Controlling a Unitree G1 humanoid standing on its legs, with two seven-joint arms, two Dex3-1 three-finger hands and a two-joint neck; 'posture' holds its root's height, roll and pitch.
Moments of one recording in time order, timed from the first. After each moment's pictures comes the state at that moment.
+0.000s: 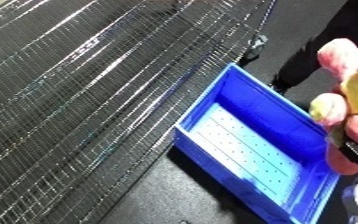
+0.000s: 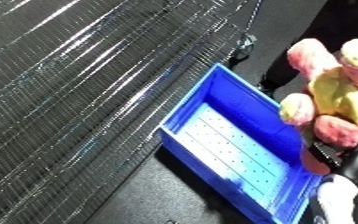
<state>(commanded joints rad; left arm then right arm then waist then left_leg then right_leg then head) 0.04 0.30 -0.31 0.23 -0.58 -0.24 0.22 -0.03 -0.65 -0.65 0.36 0.54 -0.40 -0.58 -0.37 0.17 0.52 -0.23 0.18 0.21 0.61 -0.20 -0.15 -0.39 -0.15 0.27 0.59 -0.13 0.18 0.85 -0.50</state>
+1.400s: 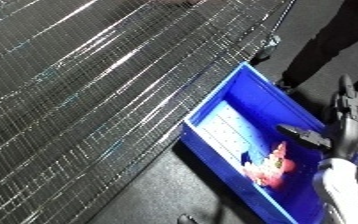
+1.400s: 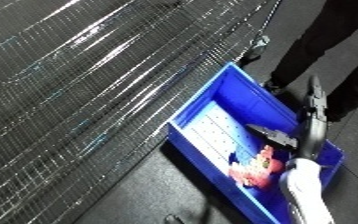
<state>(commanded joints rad) 0.07 0.32 -0.22 0.21 -0.55 -0.18 0.20 -0.03 -0.56 -0.42 0.14 0.44 -0.31 -0.42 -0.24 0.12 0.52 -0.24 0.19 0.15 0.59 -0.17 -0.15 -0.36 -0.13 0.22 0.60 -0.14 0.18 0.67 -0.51</state>
